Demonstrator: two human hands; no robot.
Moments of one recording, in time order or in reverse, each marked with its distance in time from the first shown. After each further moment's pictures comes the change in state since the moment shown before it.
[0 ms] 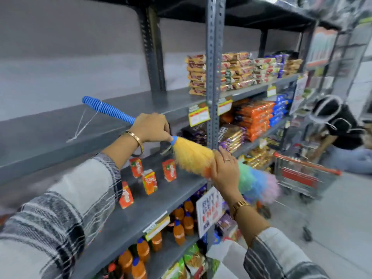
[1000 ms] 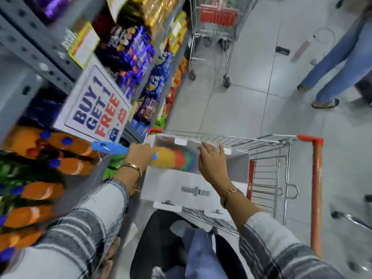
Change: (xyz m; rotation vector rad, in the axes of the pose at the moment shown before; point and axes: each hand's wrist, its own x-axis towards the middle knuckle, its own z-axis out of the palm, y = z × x) left_hand -0.019 0.267 0.500 0.360 -0.725 0.666; right_hand -0.299 0.313 0.084 -0.370 -0.667 0.602
